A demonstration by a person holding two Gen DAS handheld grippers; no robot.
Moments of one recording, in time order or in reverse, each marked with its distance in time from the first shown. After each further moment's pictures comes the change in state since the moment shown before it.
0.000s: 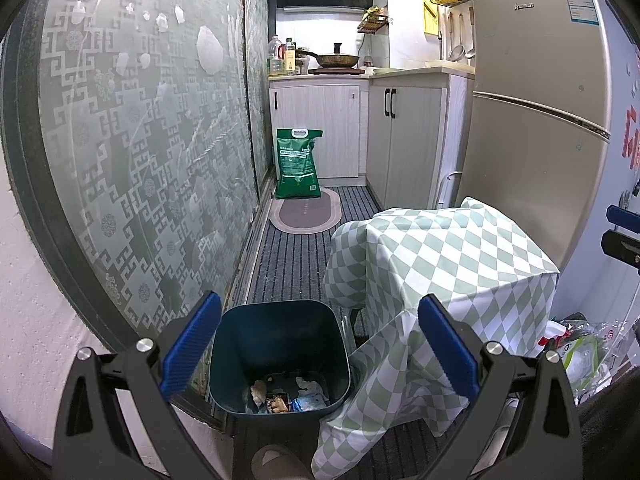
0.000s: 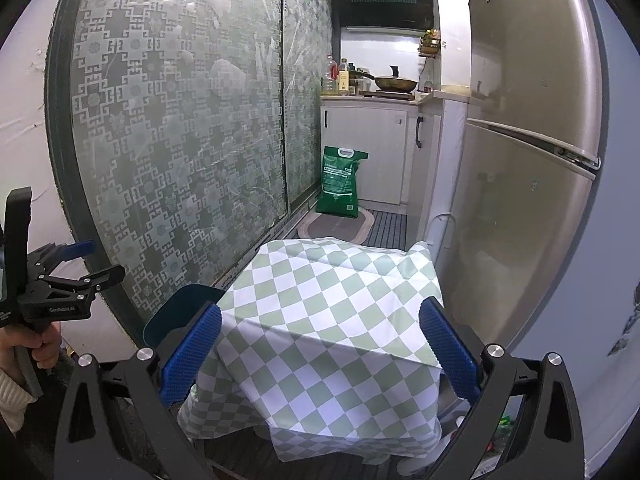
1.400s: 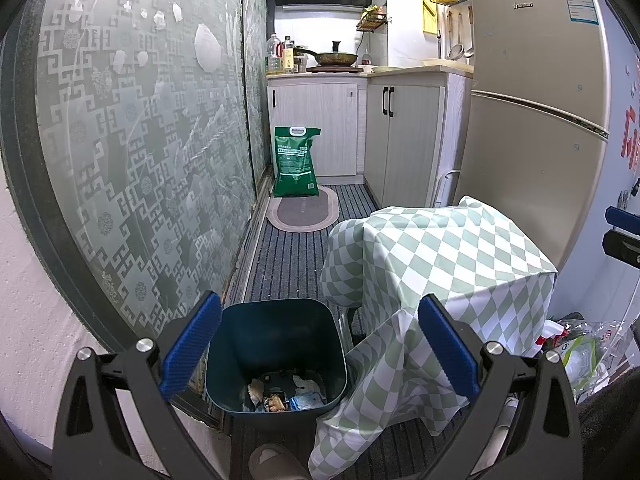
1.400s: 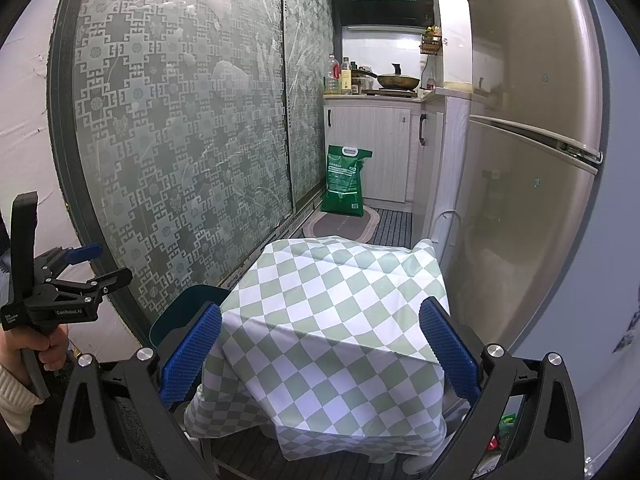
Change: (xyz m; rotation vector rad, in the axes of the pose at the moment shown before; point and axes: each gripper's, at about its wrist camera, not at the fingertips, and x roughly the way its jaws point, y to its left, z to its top) left arm 0.000 -0.002 0.000 0.002 0.000 -0.003; right arm -0.002 0.002 -0.001 0.008 0.000 0.011
